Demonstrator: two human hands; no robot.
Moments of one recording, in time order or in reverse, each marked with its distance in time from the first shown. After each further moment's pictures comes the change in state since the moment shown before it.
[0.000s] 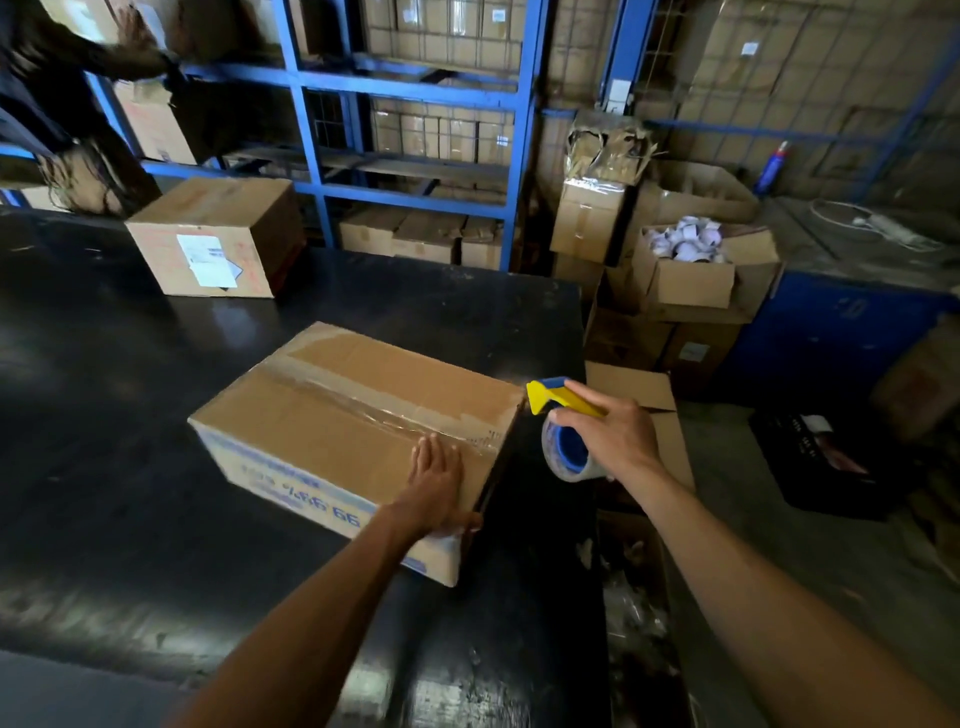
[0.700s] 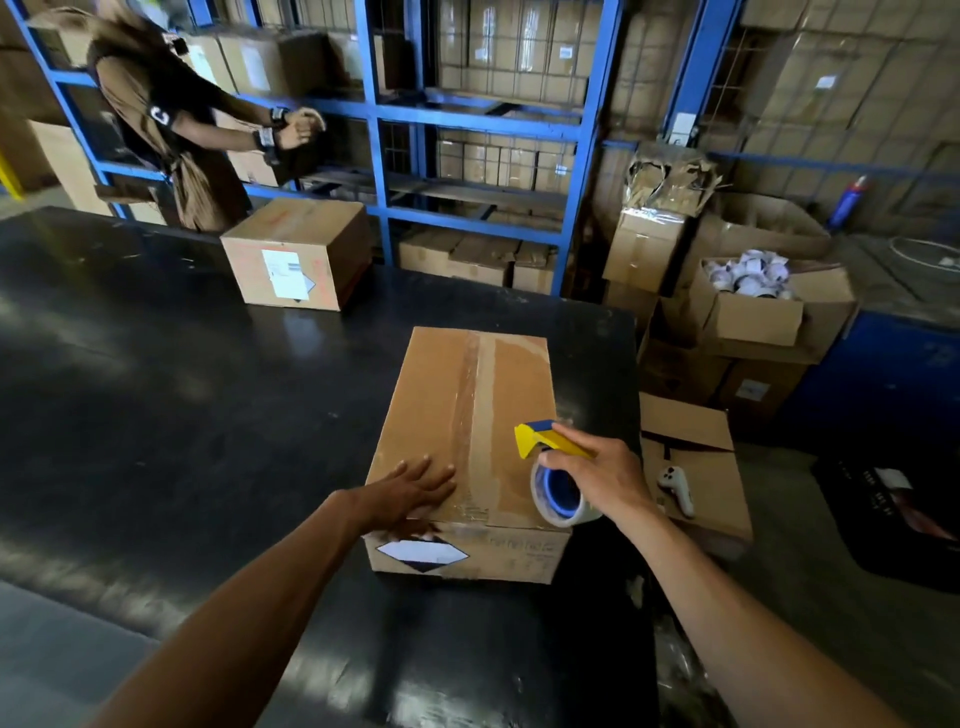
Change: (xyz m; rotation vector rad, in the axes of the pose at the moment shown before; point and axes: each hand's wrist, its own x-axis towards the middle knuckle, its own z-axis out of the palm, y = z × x) left_hand -0.030 -0.135 -0.017 0.338 -0.171 0.244; right_hand -0.012 -0.022 0.069 0.036 -0.179 -0.068
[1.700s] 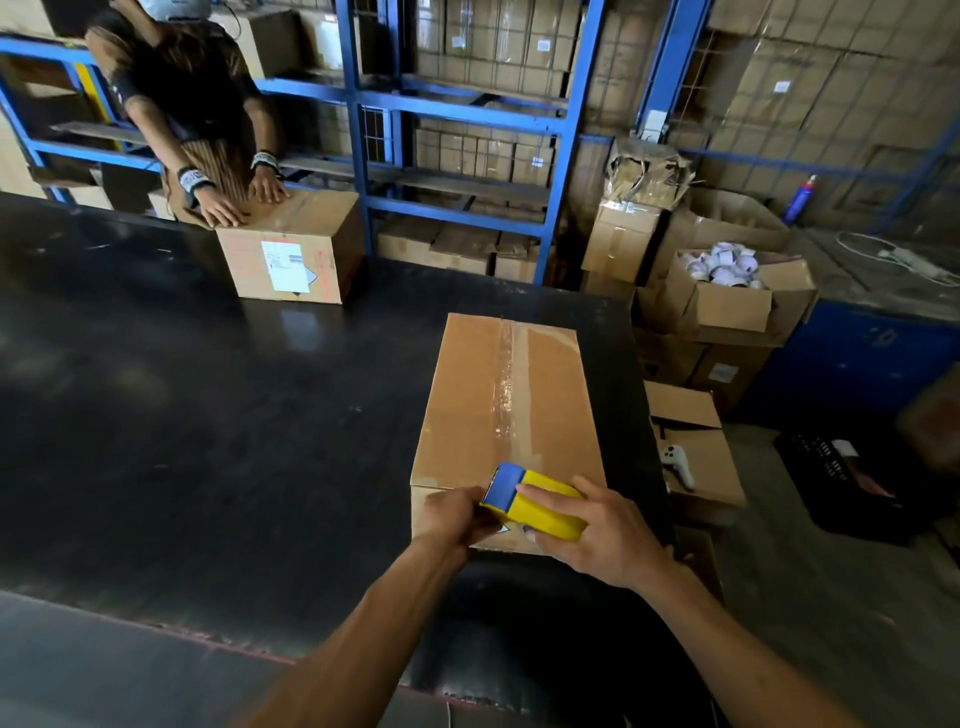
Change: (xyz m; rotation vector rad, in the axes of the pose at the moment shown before) left_hand -0.067 0.064 -0.009 -2.261 0.420 -0.641; right_hand -0.091 -0.019 0.083 -0.605 -0.093 -0.555
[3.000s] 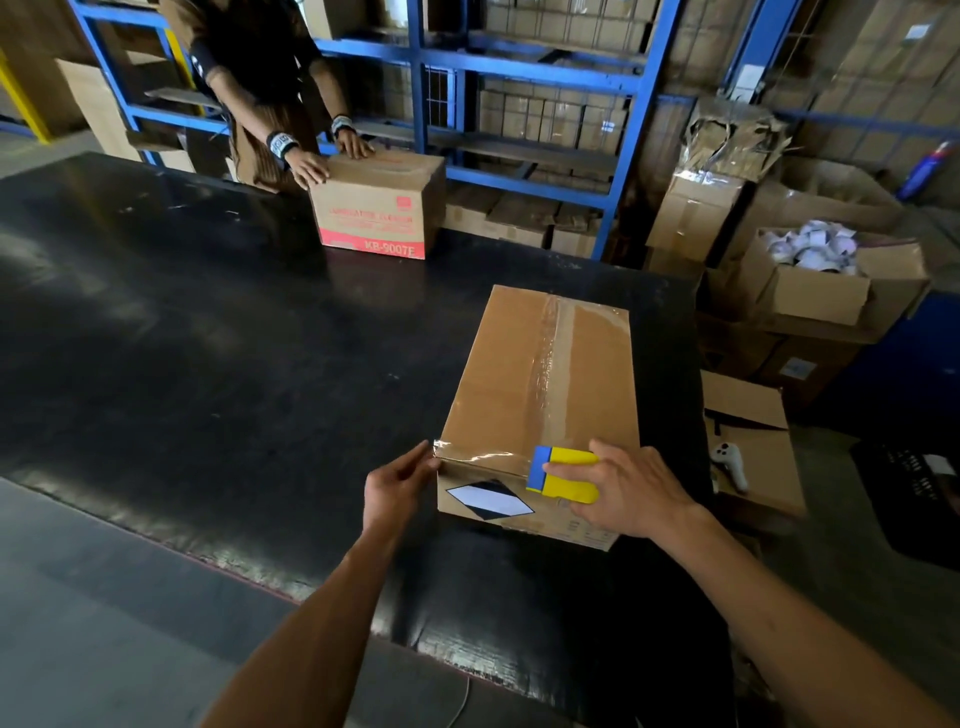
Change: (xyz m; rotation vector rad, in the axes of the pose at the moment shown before) left_hand 0.062 -0.019 -0.097 0.304 0.203 0.580; right_hand 0.053 0.020 -0.014 -0.500 -0.338 -0.055
